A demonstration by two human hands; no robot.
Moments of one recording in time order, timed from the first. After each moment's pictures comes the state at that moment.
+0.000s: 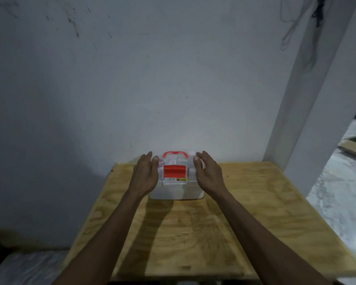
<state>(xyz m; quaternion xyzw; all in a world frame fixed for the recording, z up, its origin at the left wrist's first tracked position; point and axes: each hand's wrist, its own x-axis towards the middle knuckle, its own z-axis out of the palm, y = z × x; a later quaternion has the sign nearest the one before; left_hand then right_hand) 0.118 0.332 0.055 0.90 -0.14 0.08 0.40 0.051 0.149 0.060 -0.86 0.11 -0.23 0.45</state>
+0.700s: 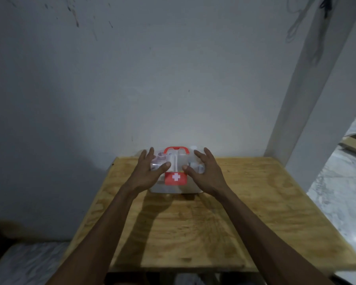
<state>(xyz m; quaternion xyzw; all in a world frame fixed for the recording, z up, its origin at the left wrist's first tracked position) 0.123 0.345 0.044 0.88 -0.16 -0.05 0.44 0.049 0.148 0.041 -0.90 0.08 -0.17 0.40</state>
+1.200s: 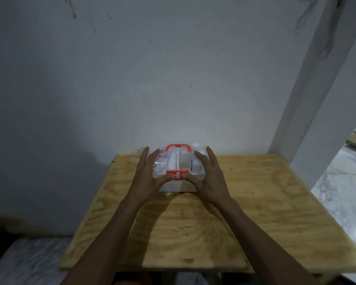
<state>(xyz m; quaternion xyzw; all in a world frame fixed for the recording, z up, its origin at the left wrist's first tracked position) 0.111 0.345 0.019 0.88 -0.21 0.08 0.42 0.045 0.153 0.017 -0.90 0.06 -0.22 0.37</state>
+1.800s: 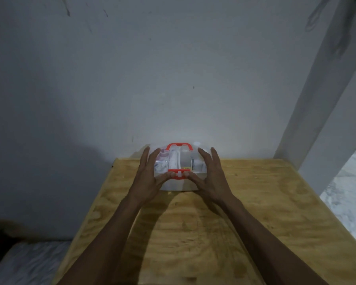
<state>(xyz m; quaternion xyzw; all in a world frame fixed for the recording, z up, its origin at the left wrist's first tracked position) 0.138 0.335 0.023 0.88 -0.21 0.08 0.42 0.079 0.141 0.011 -0.89 0.06 -0.20 0.41</state>
